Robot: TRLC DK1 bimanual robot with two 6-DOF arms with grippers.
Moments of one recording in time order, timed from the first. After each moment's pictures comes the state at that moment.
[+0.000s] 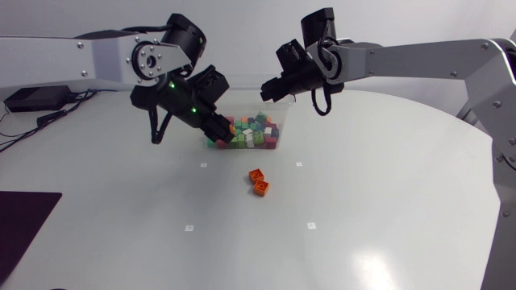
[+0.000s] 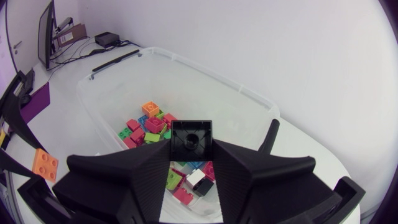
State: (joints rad) left arm -0.44 1.81 1.47 -0.64 0.14 0.35; right arm 0.37 2.12 1.73 -0.20 -0.20 -0.22
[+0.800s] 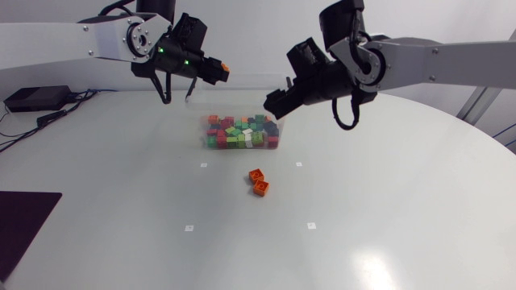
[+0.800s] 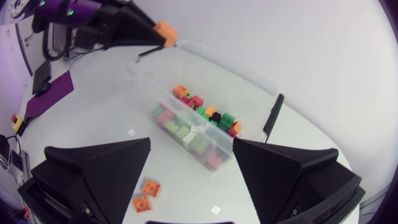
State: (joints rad) left arm -0.29 1.97 1.69 -0.29 0.21 0.21; right arm 0.42 1.77 1.37 -0.24 -0.20 -0.21
